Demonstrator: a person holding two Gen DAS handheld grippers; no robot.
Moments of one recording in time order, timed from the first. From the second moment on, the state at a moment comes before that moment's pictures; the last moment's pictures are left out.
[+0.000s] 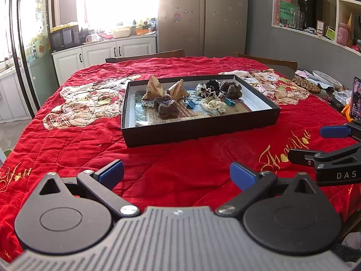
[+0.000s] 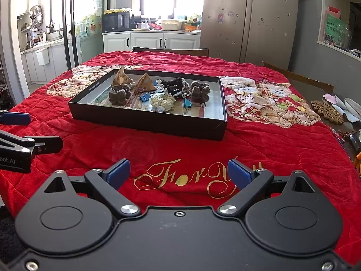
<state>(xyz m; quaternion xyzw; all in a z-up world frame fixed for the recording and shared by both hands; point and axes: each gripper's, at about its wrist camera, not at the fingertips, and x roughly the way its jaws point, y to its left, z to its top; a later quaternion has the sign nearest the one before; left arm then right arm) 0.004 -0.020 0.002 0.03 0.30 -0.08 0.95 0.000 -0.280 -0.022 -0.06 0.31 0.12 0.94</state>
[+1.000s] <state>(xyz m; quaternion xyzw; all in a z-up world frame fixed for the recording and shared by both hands) 0.003 -0.023 0.002 0.03 0.31 -0.09 0.95 0.000 -0.280 -0.023 -0.06 0.32 0.12 0.94</state>
